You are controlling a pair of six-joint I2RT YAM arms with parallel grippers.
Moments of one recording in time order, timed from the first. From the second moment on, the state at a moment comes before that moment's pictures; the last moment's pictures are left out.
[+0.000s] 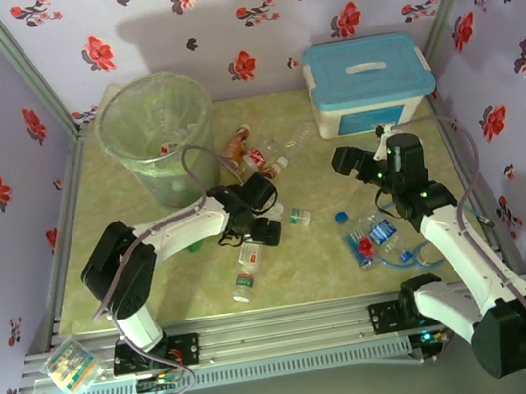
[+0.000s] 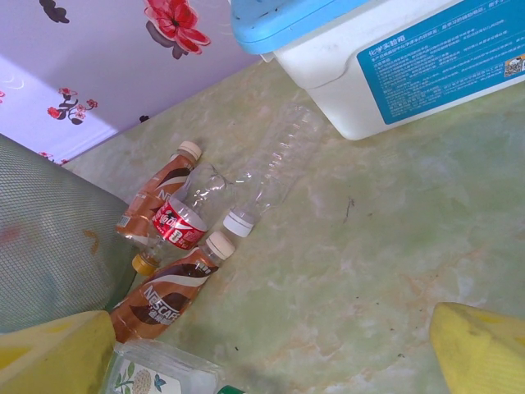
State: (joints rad) left arm -0.90 1.75 1.20 -0.76 -0.05 -0.53; right arm 0.19 0.96 0.73 -0.27 -0.18 0.54
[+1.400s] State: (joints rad) left arm -0.44 1.52 2.03 -0.81 -0.11 -0.23; right arm 0.18 0.91 0.73 -0.27 -0.19 0.54
